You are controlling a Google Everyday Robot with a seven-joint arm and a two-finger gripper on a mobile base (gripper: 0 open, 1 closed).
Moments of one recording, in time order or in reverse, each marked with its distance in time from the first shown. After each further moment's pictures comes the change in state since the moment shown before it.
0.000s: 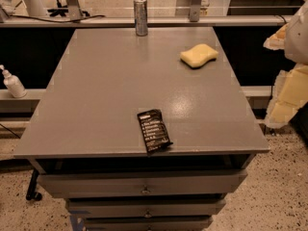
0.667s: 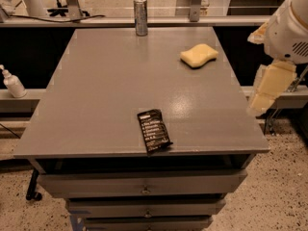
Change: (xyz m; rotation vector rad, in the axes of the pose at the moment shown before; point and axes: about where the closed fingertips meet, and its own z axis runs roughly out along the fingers) arm -0.018 -0.029 0.024 0.042 -0.038 -0.039
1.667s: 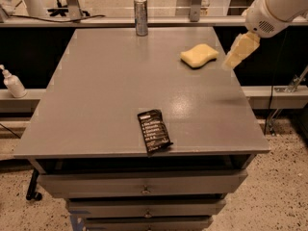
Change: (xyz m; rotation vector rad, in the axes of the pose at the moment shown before) arm 0.001 -0.162 0.073 0.180 -0.150 0.165
